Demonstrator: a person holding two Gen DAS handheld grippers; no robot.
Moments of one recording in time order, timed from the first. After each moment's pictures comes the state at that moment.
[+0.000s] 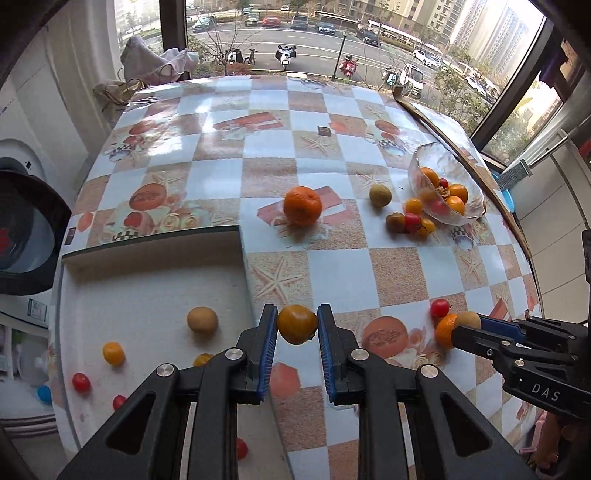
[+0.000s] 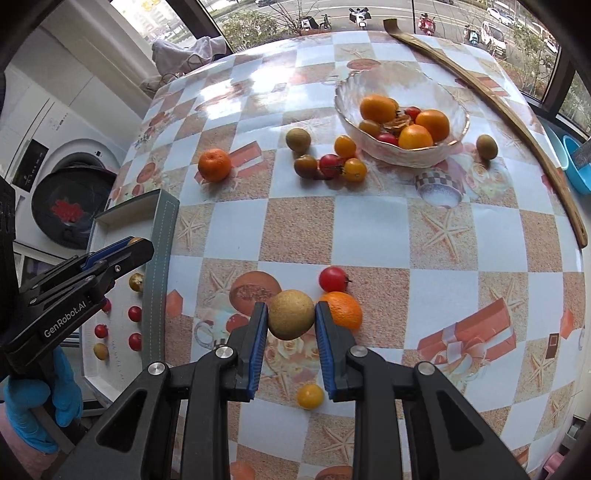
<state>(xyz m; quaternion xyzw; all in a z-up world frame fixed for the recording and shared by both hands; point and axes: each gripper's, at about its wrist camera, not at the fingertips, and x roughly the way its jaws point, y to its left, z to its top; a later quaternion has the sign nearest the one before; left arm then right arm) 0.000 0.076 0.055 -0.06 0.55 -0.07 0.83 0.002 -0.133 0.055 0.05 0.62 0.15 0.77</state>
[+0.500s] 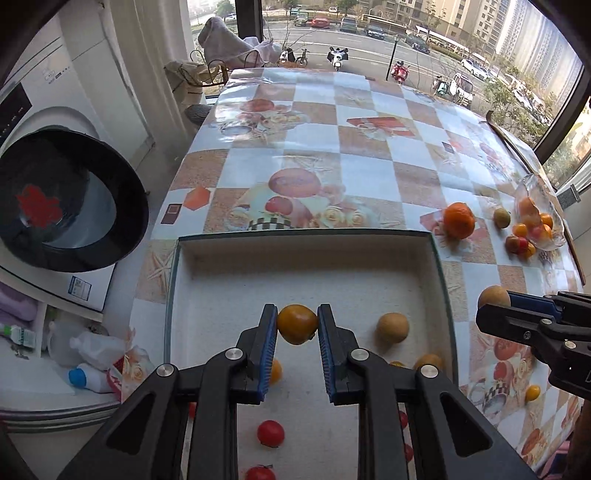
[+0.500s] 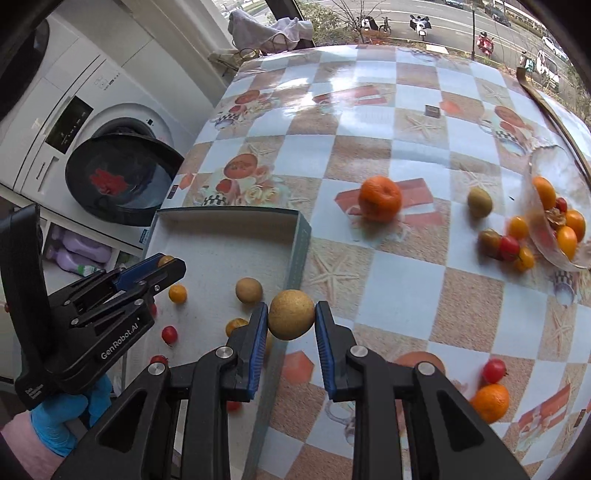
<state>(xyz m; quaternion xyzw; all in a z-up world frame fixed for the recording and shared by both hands) 0.006 0.197 0.024 -0.05 0.56 0.03 0.83 0.037 0.019 0.049 0.02 0.62 0.25 0.75</state>
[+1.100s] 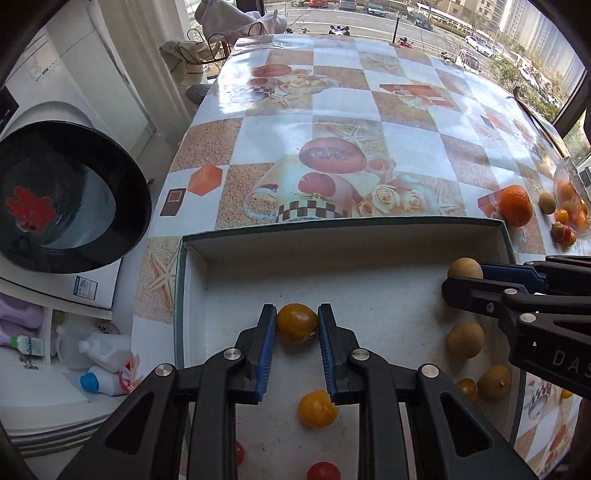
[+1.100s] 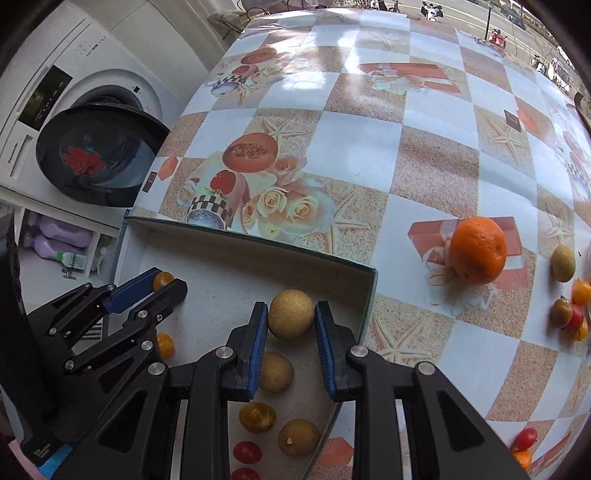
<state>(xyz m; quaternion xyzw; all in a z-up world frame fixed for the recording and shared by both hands) 0.030 0.217 -0.016 -0.02 0.59 0.03 0.80 0.080 0.098 -0.010 -0.03 0.66 0.24 0.71</state>
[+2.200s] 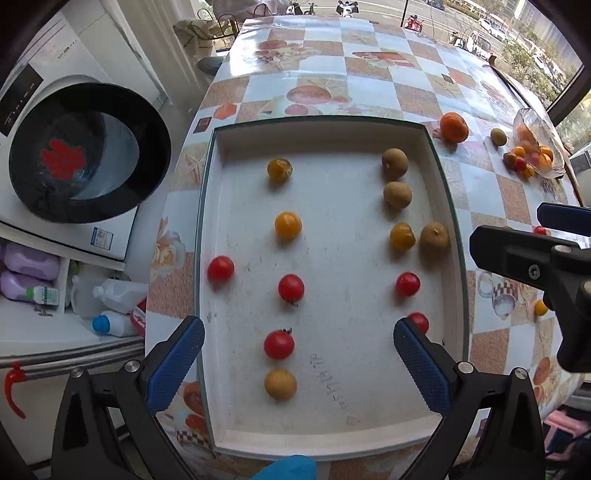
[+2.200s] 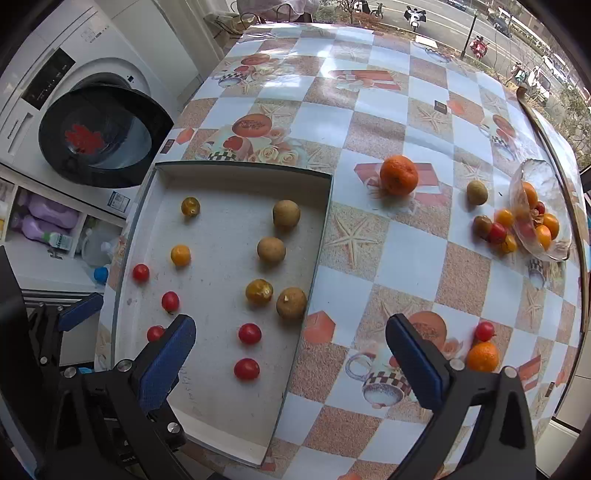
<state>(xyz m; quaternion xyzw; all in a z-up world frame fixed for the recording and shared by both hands) -0.080 0.181 0.039 -0.03 0.65 0.04 0.76 -0.002 0.060 0.067 -0.08 0.66 0.18 0.73</state>
